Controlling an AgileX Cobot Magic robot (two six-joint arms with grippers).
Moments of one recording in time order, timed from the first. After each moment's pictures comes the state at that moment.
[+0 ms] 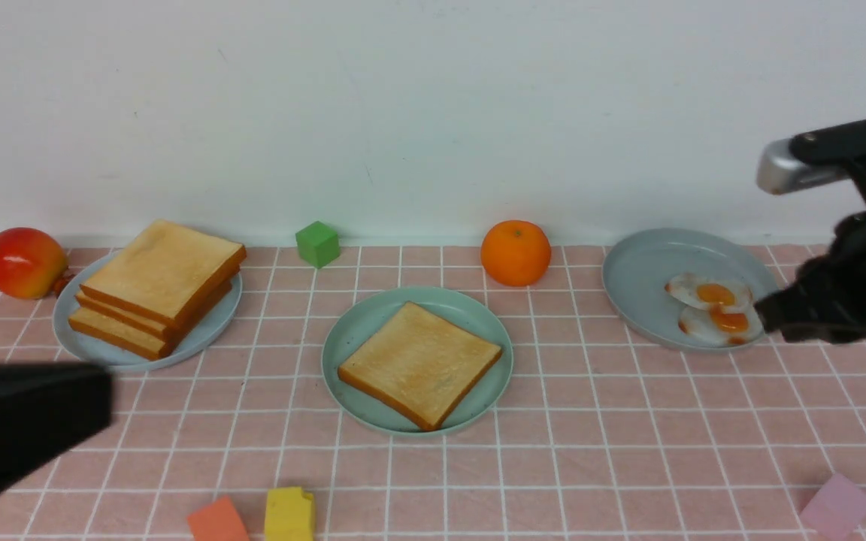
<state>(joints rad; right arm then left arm) 0.18 1.46 -1.16 0.06 0.83 -0.16 -0.69 0.46 -0.75 -0.10 0.59 -0.08</state>
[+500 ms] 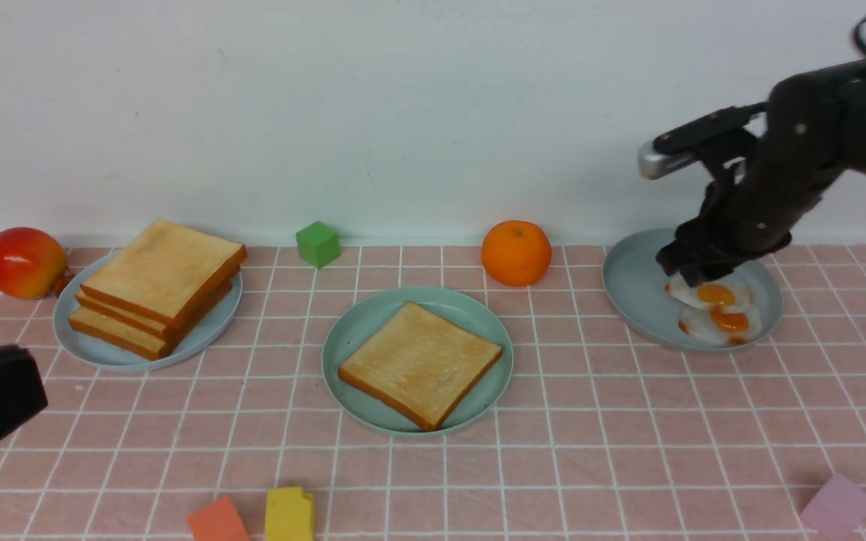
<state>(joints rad) 0.17 2.03 -1.65 -0.11 0.80 -0.21 -0.69 0.39 -0.68 -0.08 0.46 -0.09</state>
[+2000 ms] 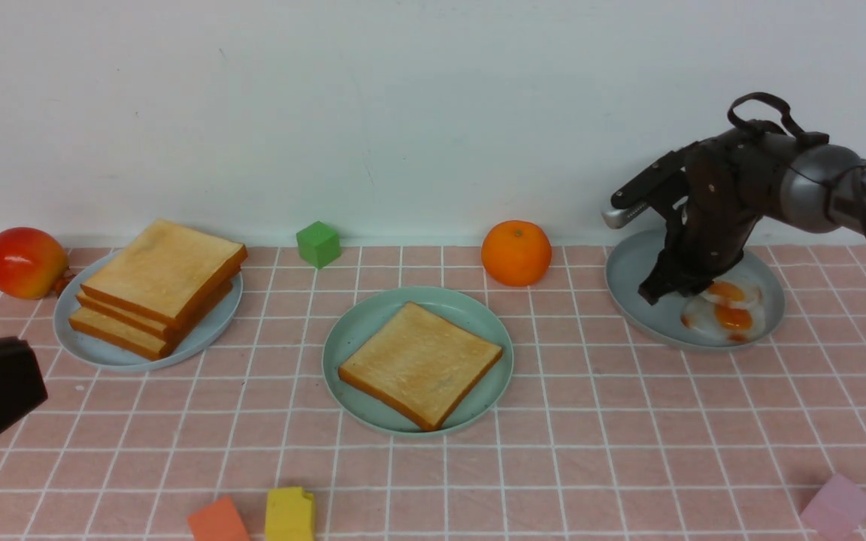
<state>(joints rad) 0.17 2.29 -1.85 -0.30 0.78 -0.25 -0.69 0.39 -0.68 -0.08 0.45 -0.09</state>
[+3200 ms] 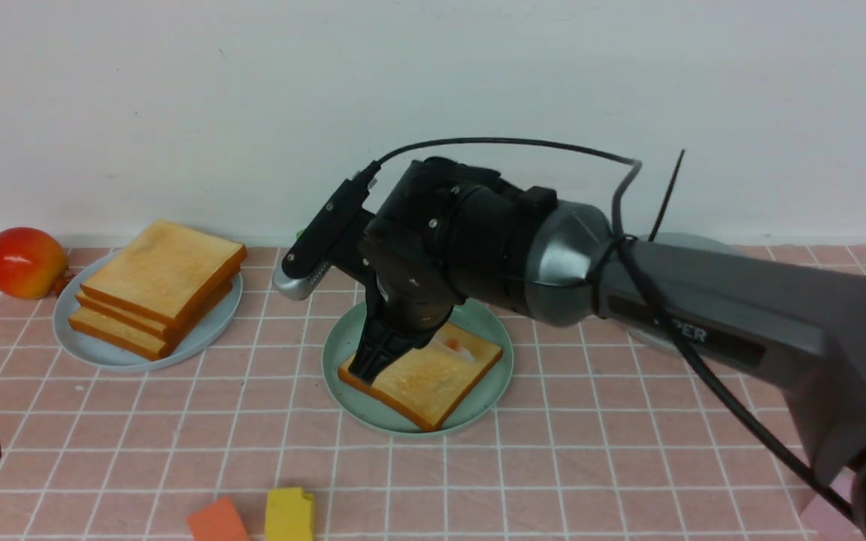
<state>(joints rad) 0.80 2.16 -1.84 -0.43 0.82 0.02 -0.69 0.39 -0.68 0.20 0.71 -0.39</state>
